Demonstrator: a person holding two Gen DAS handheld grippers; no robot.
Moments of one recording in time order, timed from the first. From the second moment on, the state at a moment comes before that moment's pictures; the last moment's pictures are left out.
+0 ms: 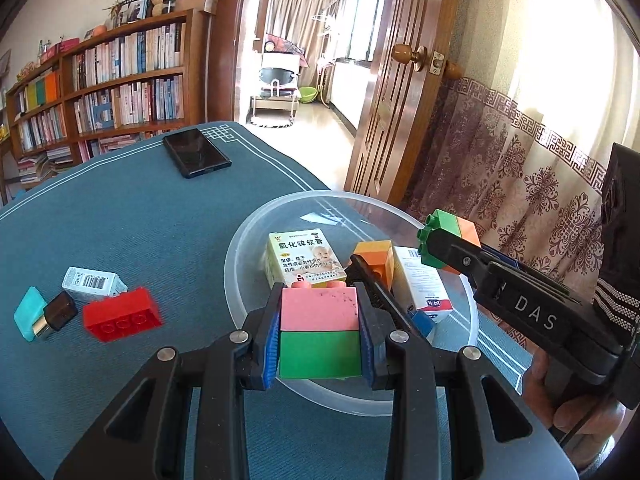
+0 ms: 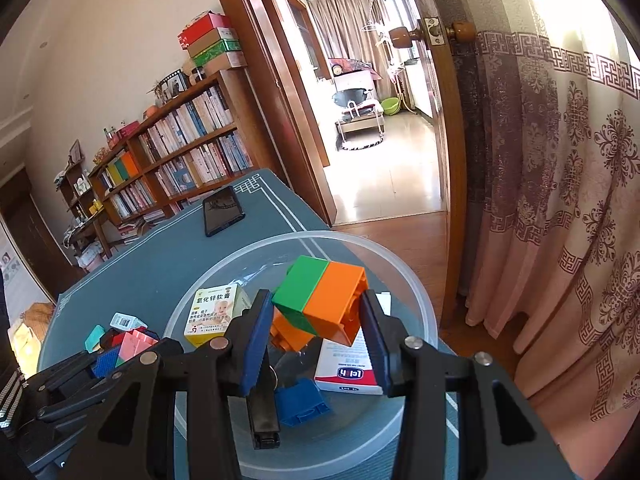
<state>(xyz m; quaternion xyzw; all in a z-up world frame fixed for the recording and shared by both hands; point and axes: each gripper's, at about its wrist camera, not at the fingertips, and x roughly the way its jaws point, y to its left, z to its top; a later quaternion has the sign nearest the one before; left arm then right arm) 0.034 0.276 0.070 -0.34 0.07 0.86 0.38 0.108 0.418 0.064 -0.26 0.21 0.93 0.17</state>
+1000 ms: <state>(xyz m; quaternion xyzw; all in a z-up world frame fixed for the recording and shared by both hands) -0.031 0.182 0.076 -0.35 -0.03 0.90 0.26 0.100 0.397 0.053 -0.28 0.19 0.93 0.14</state>
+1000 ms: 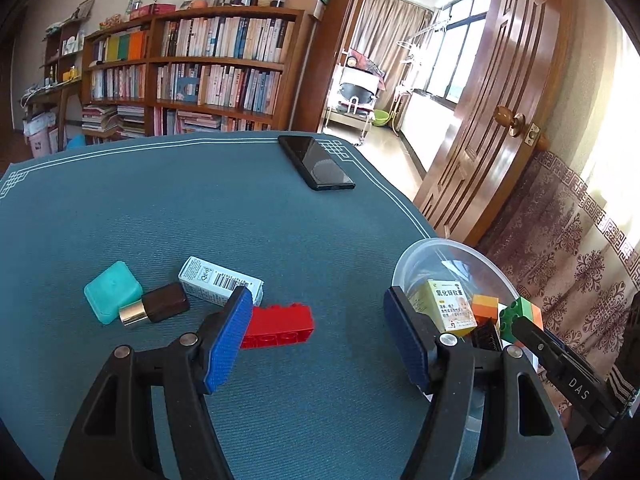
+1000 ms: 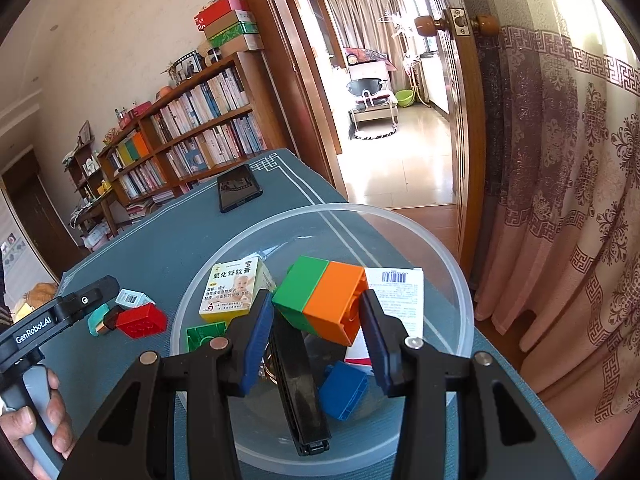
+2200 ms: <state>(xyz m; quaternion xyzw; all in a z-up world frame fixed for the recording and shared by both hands) -0.069 0.126 0.073 -0.36 -0.06 0.91 0.17 0.097 0.361 0.056 -0.28 0.17 0.94 0.08</state>
